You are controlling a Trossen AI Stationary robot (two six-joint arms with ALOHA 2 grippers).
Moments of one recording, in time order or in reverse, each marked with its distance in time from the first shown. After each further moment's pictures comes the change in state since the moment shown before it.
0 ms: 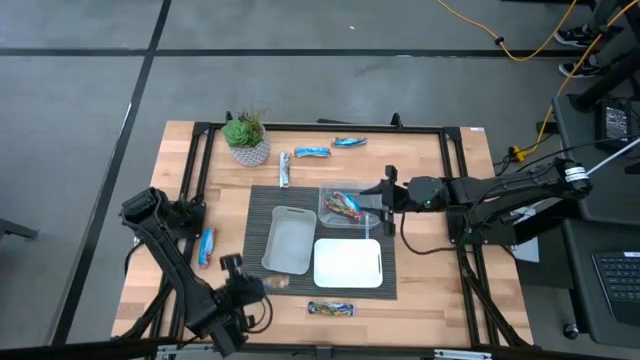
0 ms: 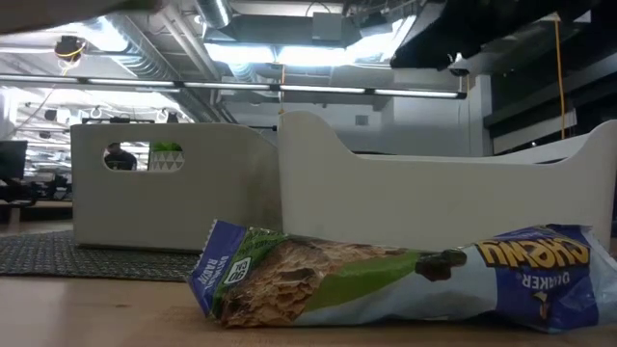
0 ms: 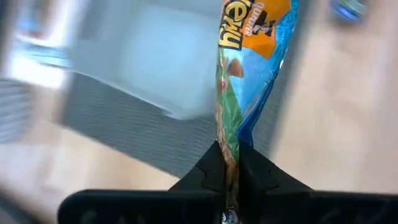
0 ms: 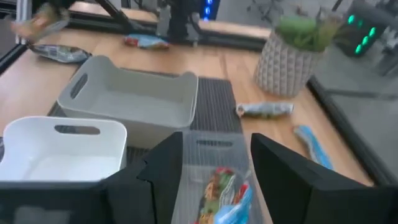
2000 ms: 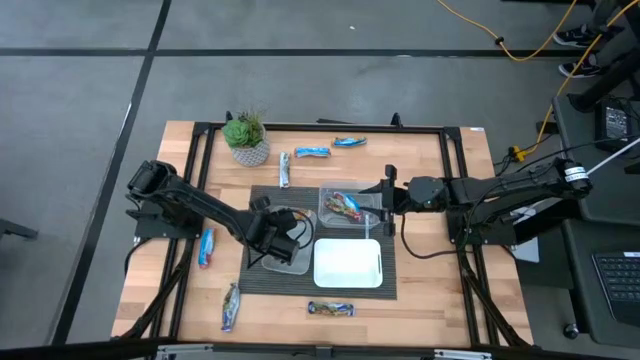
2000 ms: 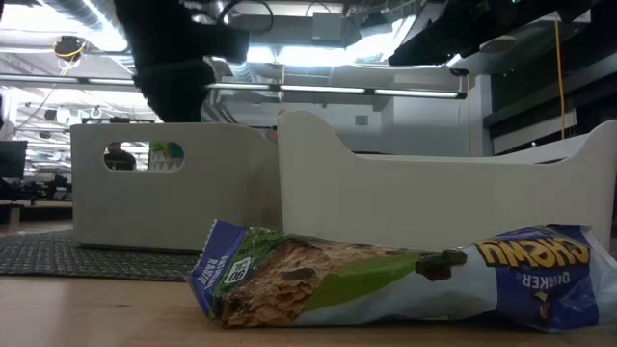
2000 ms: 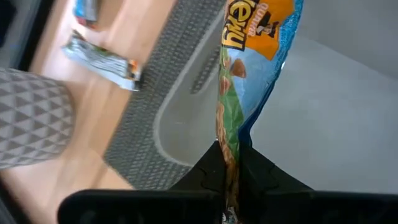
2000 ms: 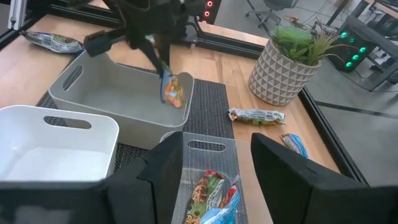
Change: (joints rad) left arm 0.558 -0.144 -0.384 0.421 0.006 0.400; right arm 0.000 0.000 0.000 0.003 0.015 -0.079
